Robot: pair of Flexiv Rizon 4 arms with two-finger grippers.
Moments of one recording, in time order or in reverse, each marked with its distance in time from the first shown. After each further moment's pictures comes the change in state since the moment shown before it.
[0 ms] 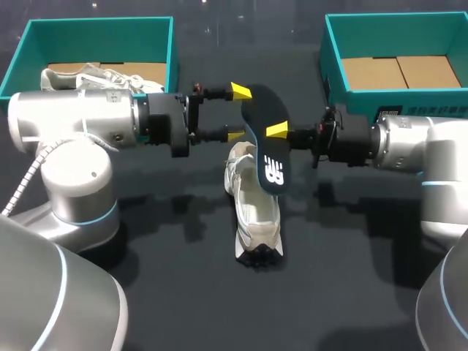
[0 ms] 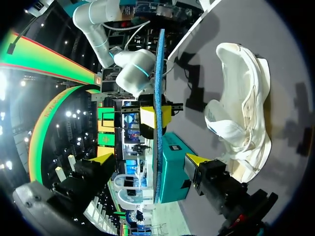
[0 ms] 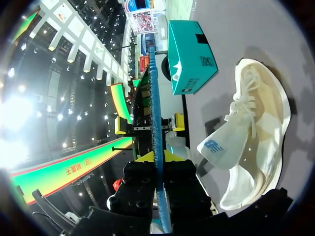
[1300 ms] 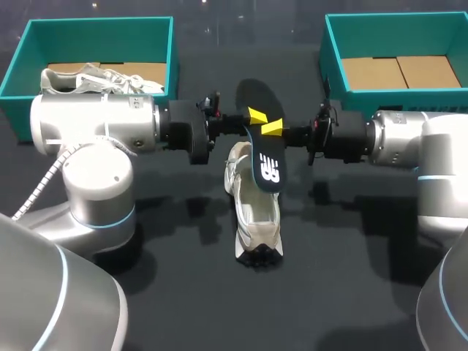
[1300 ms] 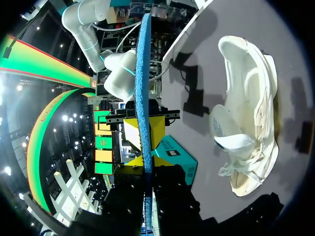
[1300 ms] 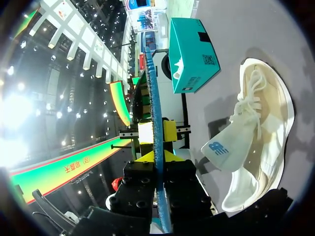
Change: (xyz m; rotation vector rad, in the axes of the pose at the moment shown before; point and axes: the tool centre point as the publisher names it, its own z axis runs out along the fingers) left arm 0.011 -0.012 0.031 0.014 0.034 0.031; right arm 0.003 0.001 0.007 0.019 -0.008 -0.005
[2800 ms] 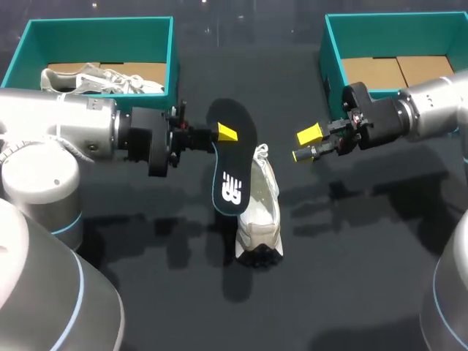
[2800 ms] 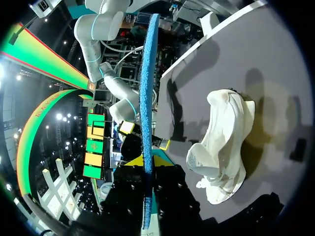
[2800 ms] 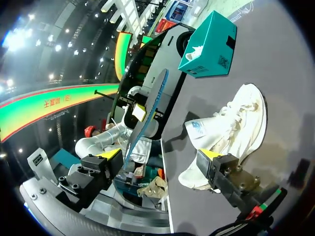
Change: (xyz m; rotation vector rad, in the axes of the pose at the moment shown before) left arm -0.006 -0.051 -0.065 0.080 0.069 -0.105; right arm -0.019 -0.025 -0.067 0.330 -0.143 -0.469
